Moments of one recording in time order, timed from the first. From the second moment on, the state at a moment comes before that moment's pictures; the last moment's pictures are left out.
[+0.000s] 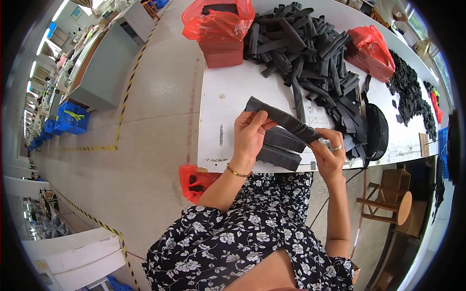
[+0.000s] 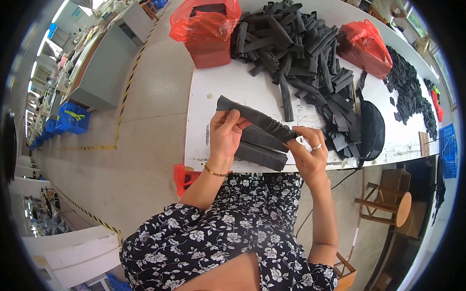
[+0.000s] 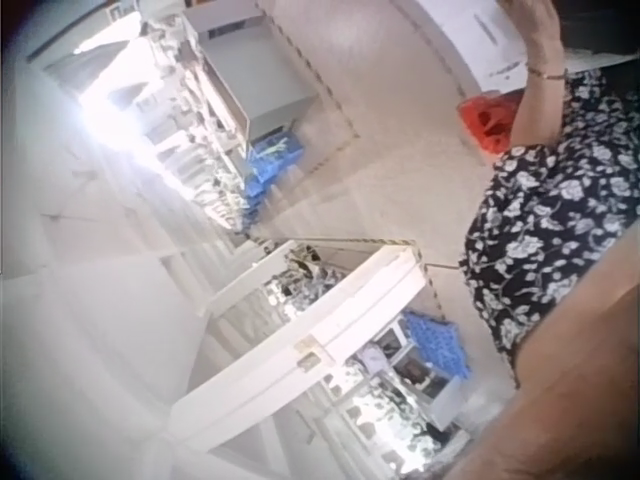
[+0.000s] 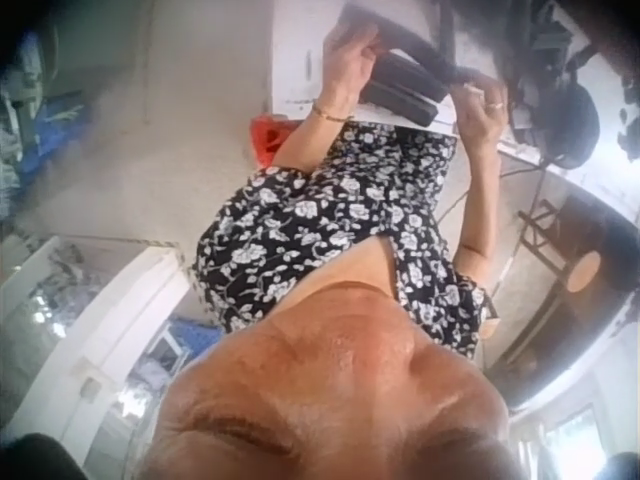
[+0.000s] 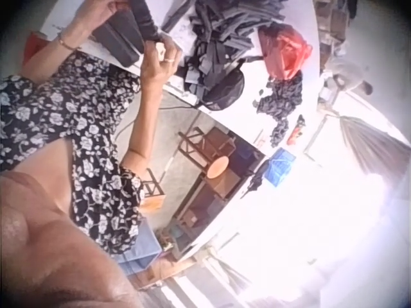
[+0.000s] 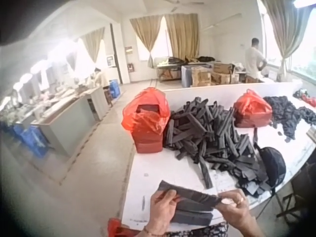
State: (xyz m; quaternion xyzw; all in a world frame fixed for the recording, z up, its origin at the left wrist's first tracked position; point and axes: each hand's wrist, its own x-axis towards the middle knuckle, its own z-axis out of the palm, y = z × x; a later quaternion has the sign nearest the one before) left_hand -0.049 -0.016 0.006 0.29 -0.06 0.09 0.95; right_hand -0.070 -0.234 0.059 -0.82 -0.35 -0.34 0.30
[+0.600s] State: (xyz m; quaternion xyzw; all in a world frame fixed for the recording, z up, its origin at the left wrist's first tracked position) left_hand -0.042 -0.039 0.006 0.29 0.09 0.13 0.94; right_hand -0.059 -0.228 0.023 -0.55 0.09 -0.23 0.80
